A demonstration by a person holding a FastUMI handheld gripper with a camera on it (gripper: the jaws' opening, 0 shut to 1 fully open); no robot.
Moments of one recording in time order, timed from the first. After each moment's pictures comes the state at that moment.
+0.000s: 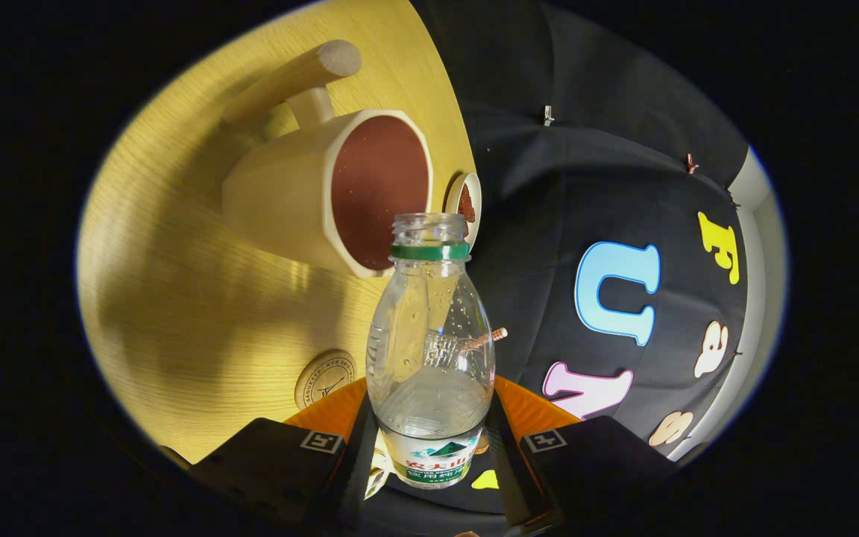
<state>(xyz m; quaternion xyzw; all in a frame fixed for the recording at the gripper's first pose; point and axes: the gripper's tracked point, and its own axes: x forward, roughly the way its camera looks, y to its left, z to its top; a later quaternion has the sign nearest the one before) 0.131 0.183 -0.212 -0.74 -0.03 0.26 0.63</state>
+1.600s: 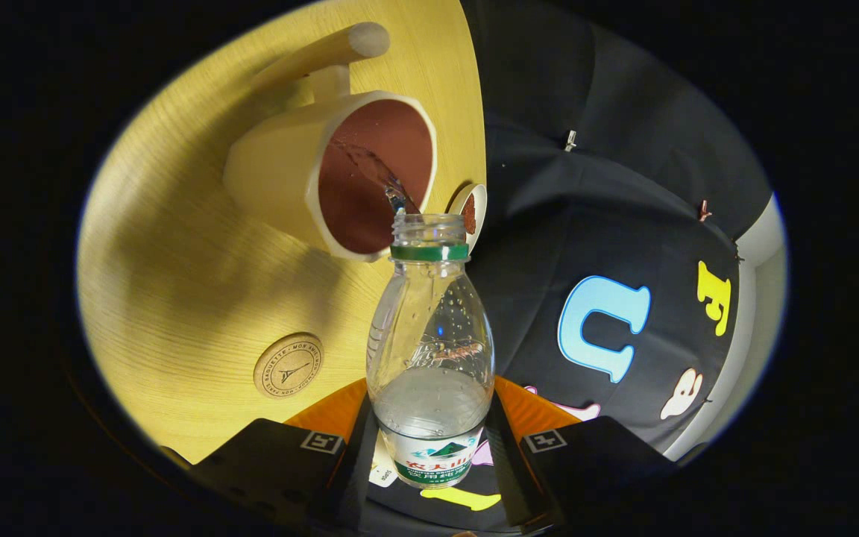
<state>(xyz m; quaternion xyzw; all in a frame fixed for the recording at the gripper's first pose) 0.146 0.199 -0.191 -0.79 -0.08 0.26 0.55</state>
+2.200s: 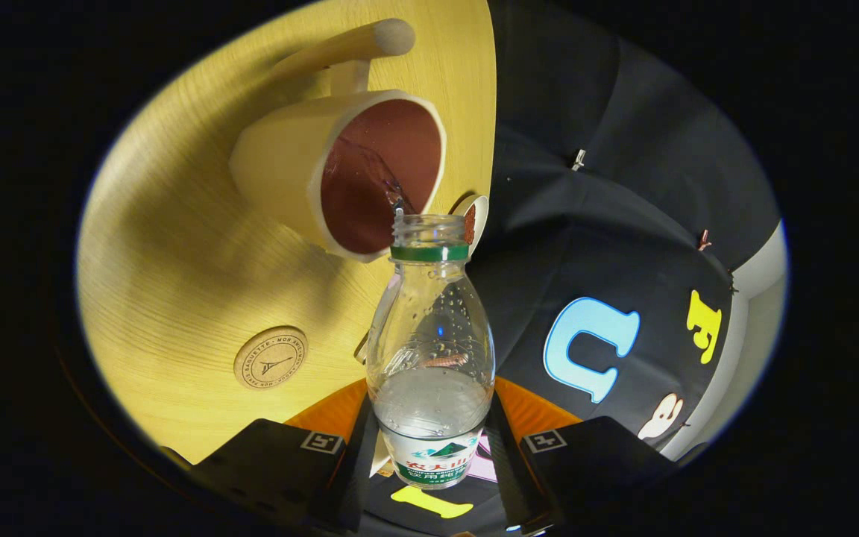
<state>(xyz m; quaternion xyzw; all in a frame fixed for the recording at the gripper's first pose) 0.151 0.208 -0.181 -0.81 -0.11 0.26 0.51</state>
